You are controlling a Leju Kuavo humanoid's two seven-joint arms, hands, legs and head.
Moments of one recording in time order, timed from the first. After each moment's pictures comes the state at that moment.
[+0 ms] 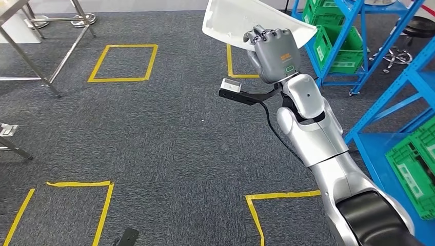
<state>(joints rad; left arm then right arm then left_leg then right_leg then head) -0.19 -0.13 0.80 -0.21 -1.11 0.23 -0.28 -0.84 0.01 0.53 -0.91 1.34 -0.19 -0.28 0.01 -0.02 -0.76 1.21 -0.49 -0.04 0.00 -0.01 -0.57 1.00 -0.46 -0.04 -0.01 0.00</state>
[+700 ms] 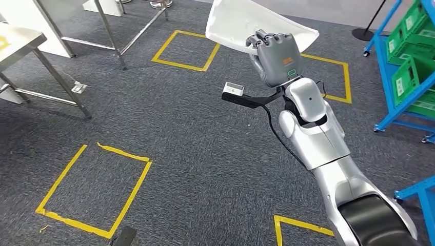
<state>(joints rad) -0.20 -0.13 0.80 -0.21 -1.11 0.22 -0.27 -0.82 -0.01 0.53 -0.91 1.34 -0.19 -0.28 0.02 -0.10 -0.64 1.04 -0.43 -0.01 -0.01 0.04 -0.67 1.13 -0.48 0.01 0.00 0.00</state>
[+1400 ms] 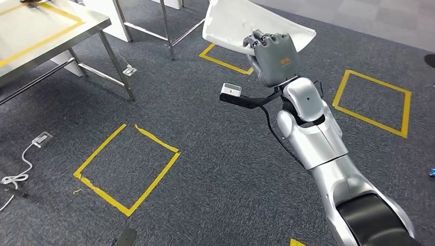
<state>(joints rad) -0.19 -0.12 0.80 -0.21 -1.12 0.22 -0.26 -0.82 0.00 0.53 -0.92 1.34 -0.19 -0.28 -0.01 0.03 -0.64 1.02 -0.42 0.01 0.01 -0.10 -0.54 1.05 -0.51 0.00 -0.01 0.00</state>
